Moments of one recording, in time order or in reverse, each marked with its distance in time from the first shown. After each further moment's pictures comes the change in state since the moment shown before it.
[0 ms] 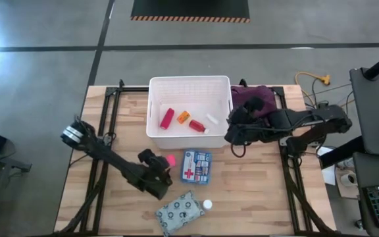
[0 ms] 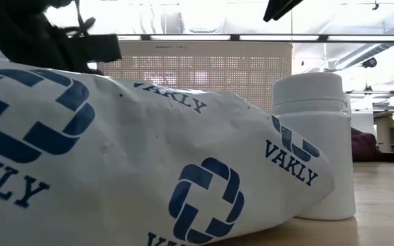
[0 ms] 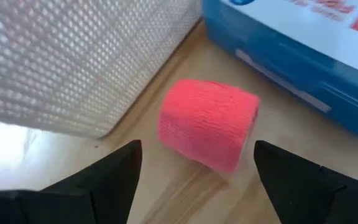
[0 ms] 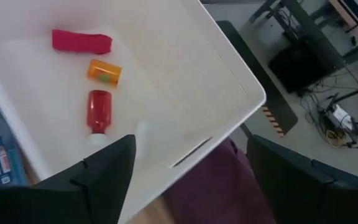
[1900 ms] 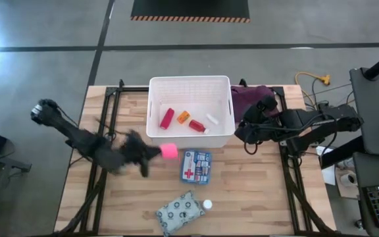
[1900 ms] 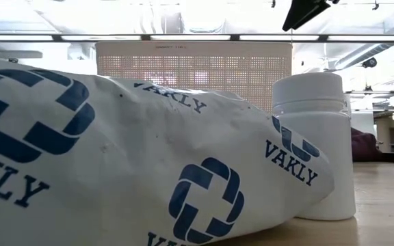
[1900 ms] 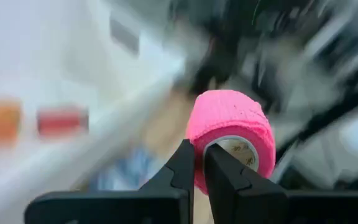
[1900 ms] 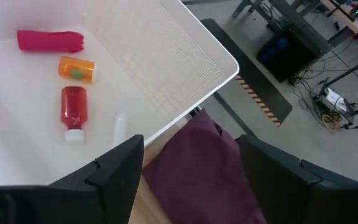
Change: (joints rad) left arm -0.026 -0.687 0.071 0.253 -0.082 0.204; right arm -0.001 -0.175 -0.209 0.032 0.060 0.105
